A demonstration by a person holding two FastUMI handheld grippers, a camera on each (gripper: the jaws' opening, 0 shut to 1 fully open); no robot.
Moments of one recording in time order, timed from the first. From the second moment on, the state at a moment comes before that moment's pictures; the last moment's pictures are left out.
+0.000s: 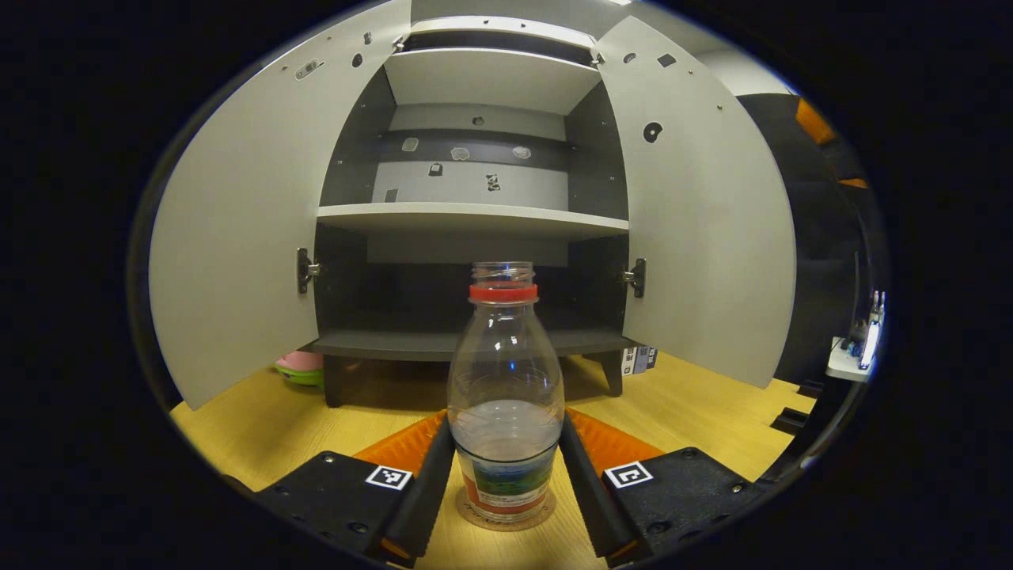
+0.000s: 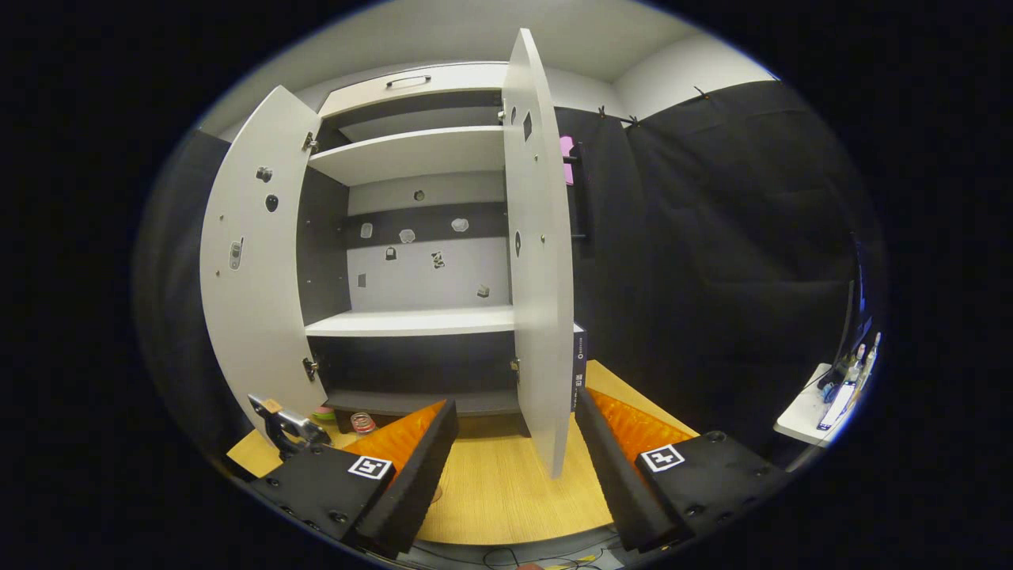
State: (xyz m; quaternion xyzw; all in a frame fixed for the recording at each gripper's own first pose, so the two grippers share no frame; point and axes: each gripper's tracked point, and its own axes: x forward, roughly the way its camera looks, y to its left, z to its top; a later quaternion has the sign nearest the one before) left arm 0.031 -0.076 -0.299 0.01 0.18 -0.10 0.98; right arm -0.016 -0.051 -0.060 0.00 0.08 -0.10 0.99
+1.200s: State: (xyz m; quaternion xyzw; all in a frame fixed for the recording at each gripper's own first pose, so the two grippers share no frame) left arm 0.369 -0.079 -0.027 0.00 0.11 -0.11 0.99; right arm -0.032 -0.122 -0.077 0.02 0.07 -0.21 0.98
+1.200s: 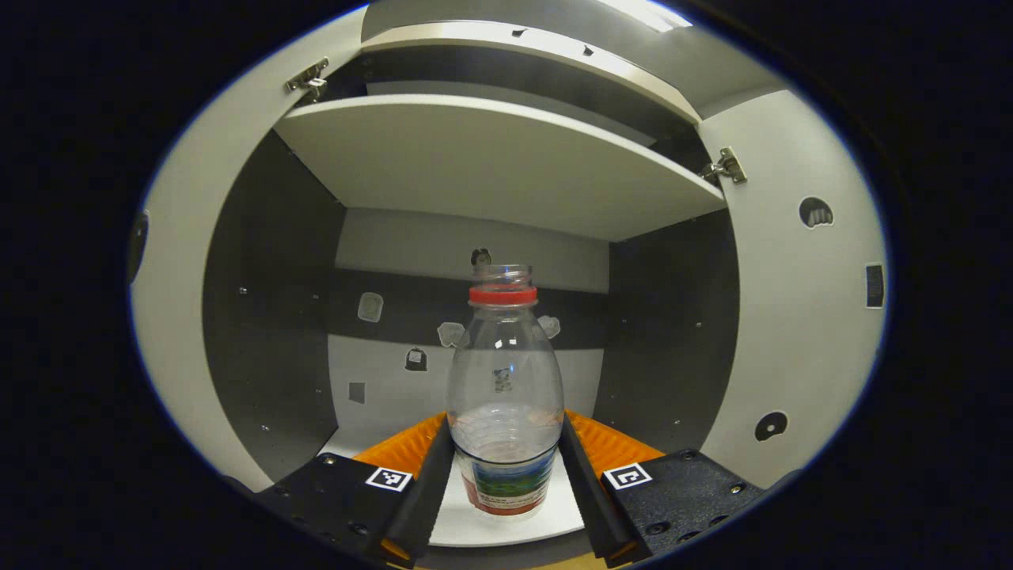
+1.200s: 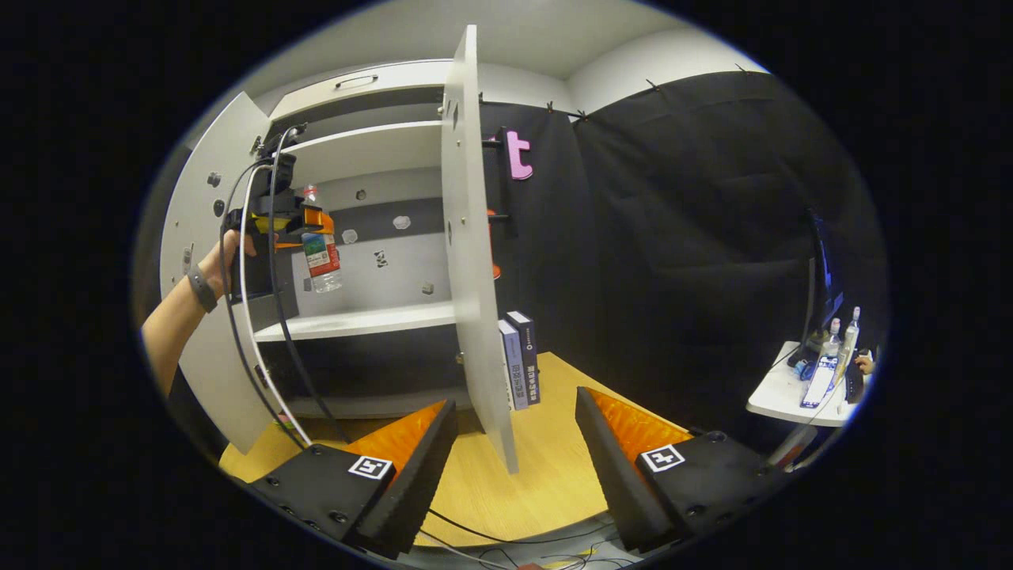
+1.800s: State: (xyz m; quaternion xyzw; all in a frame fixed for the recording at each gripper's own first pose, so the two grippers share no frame) left arm 0.419 -0.093 -0.113 0.02 0.17 -0.12 0.98; right arm -0.050 -0.147 -0.088 0.03 0.08 -0.28 0.95
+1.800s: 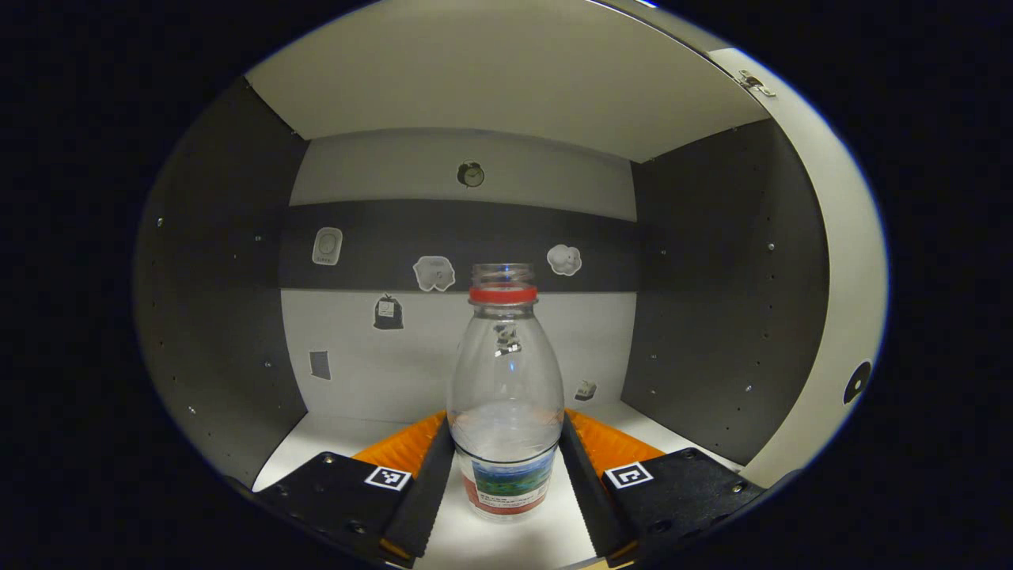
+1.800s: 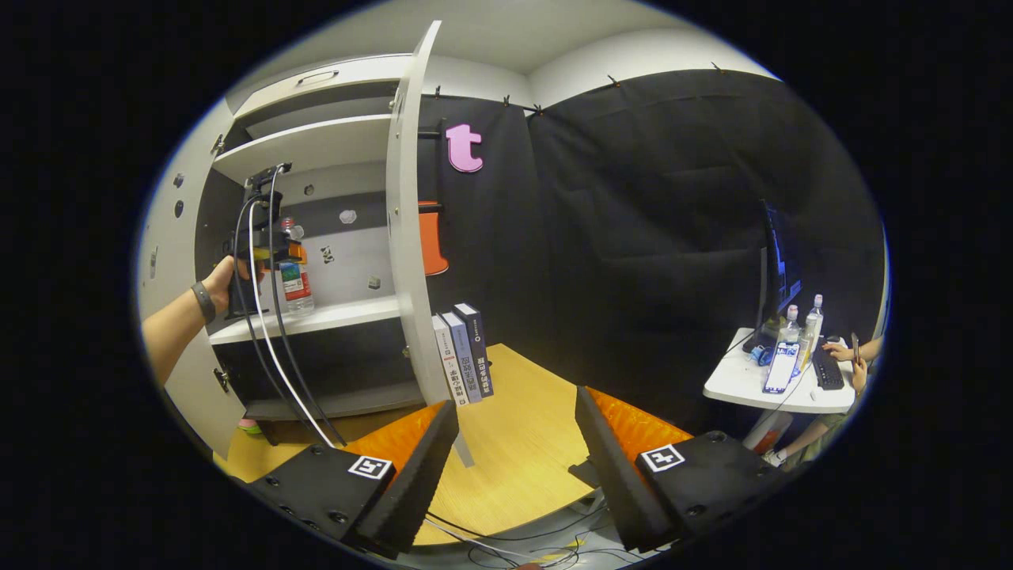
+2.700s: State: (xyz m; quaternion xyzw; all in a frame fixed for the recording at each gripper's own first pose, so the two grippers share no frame) left arm 0.374 -0.091 -0.019 -0.02 0.06 -0.13 0.99; right arm -0.042 -0.137 -0.079 0.03 0.07 -0.25 0.96
